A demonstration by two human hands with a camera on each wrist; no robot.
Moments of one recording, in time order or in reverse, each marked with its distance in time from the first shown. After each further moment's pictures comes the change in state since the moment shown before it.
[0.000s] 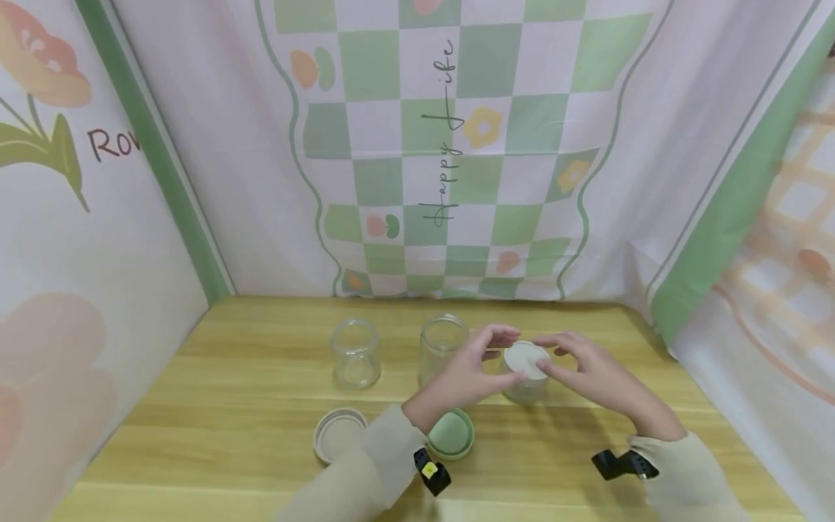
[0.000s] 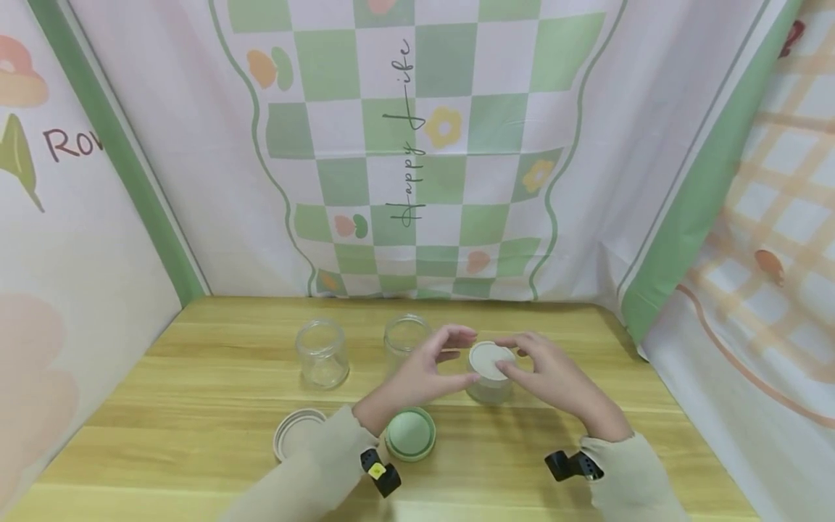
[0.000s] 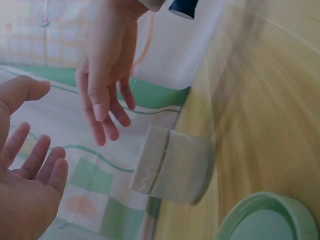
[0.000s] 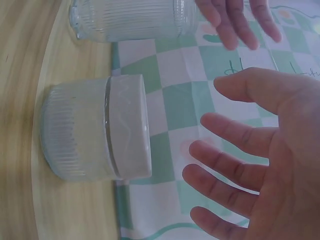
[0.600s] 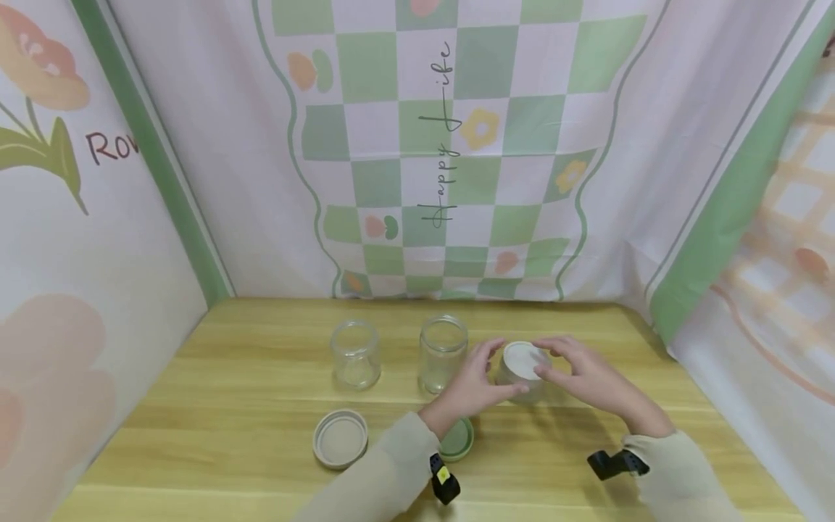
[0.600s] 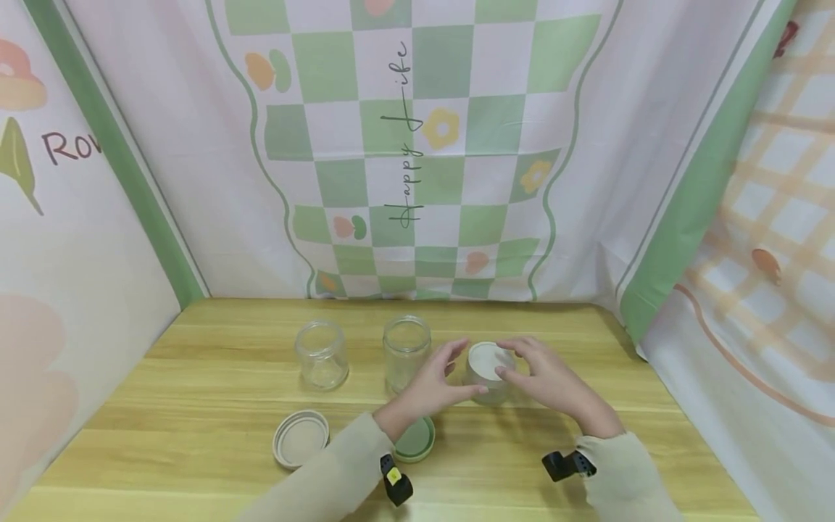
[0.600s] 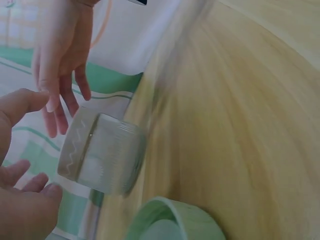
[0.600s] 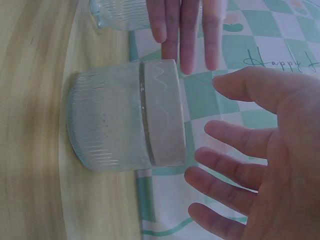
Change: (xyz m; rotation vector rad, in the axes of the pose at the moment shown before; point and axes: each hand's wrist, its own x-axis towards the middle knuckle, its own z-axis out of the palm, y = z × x) left_hand -0.001 -0.042 0.030 0.057 0.072 -0.276; right_hand 0.000 0.014 0.008 0.023 -0.029 0.037
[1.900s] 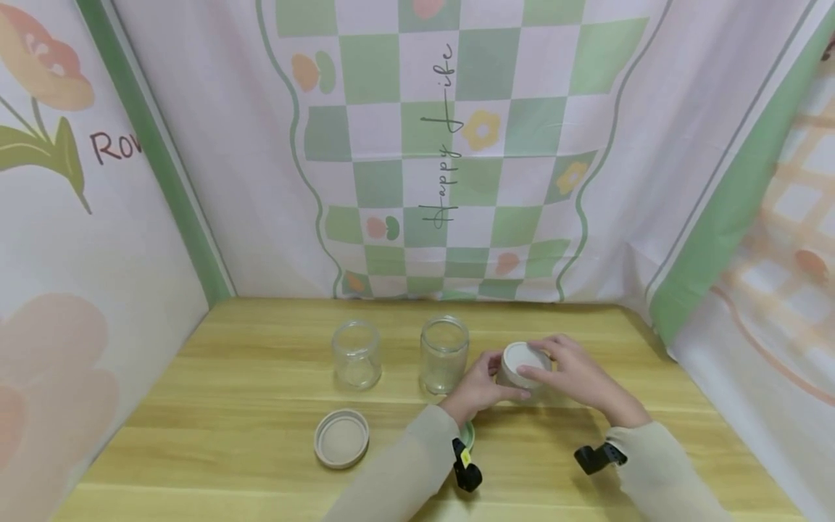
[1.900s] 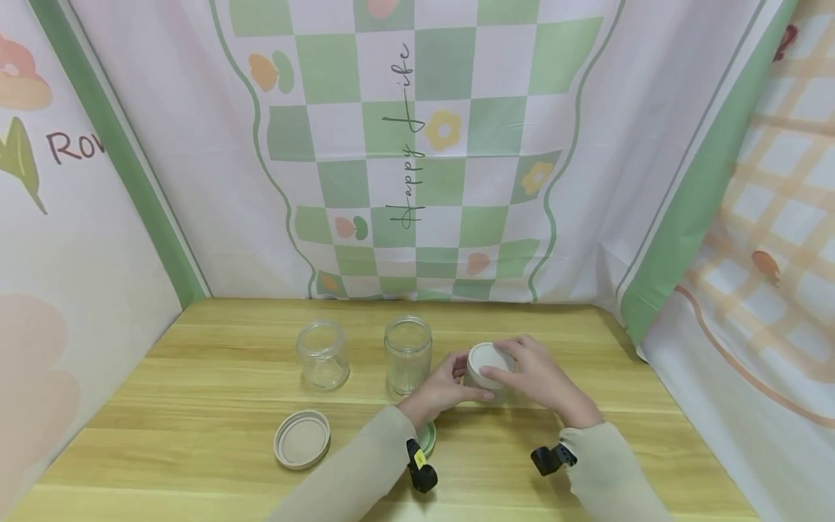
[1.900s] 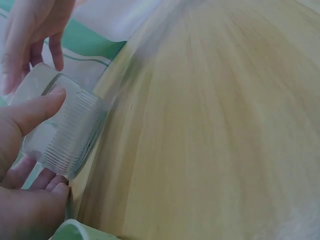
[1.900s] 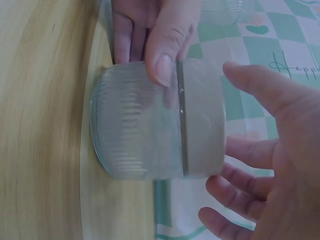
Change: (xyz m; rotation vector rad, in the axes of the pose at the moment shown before) left_hand 0.018 -0.024 0.027 -0.299 0.059 -0.333; right_hand 0.016 0.000 0.016 -0.065 0.028 0.090
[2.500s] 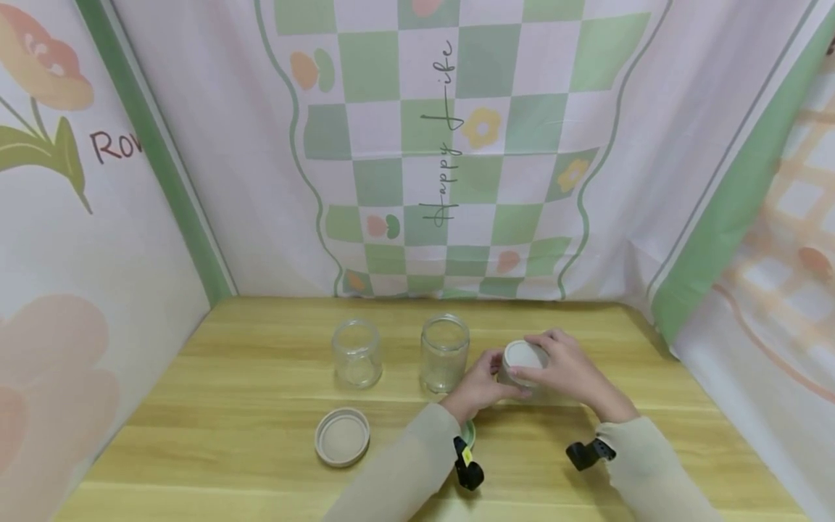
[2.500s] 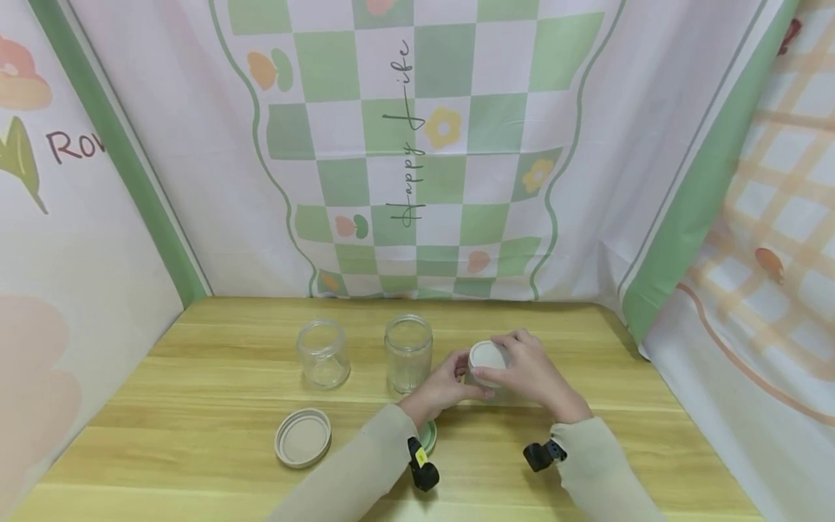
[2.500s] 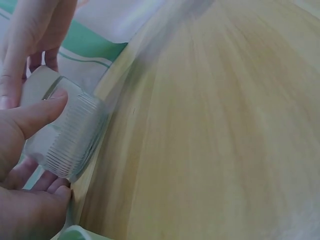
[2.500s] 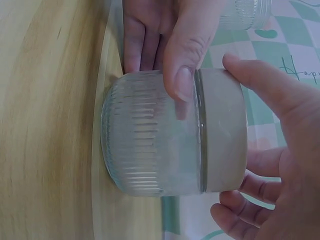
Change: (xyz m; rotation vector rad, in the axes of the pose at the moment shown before) left_hand 0.002 -0.003 -0.002 0.000 -0.033 0.021; right_hand 0.012 0.003 0.015 -0.085 0.075 -0.001
